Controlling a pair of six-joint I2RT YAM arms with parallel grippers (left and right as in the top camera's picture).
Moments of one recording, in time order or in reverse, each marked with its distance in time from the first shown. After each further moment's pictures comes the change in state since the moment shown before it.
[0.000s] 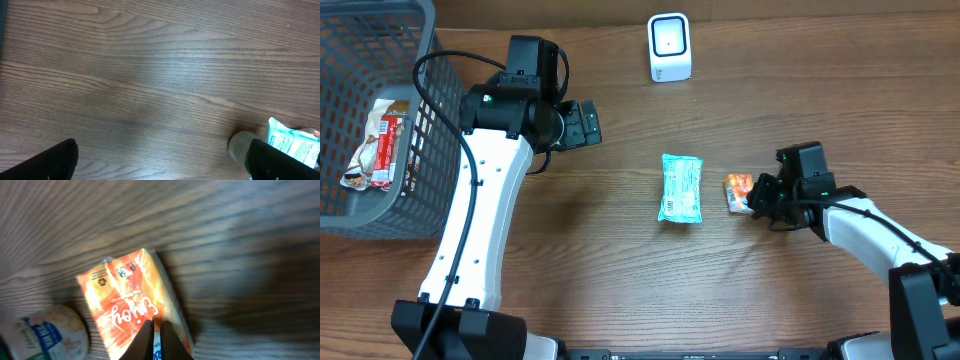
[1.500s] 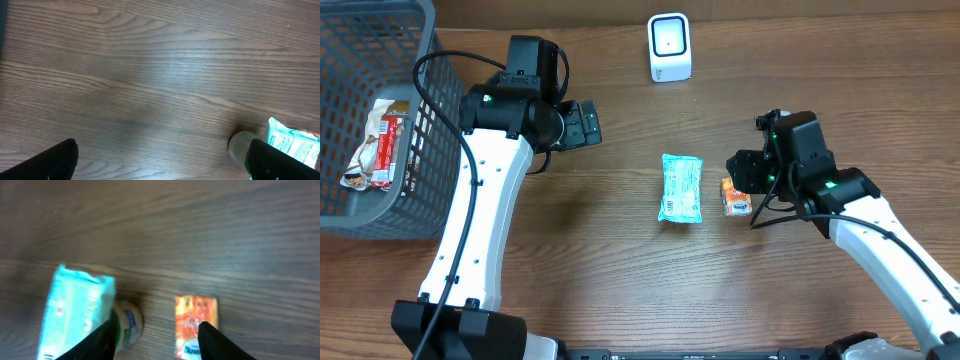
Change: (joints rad) left arm 0.000 0.000 0.000 0.000 0.000 0.000; right arm 0.137 -0.175 0.240 -0.243 0.132 -0.243
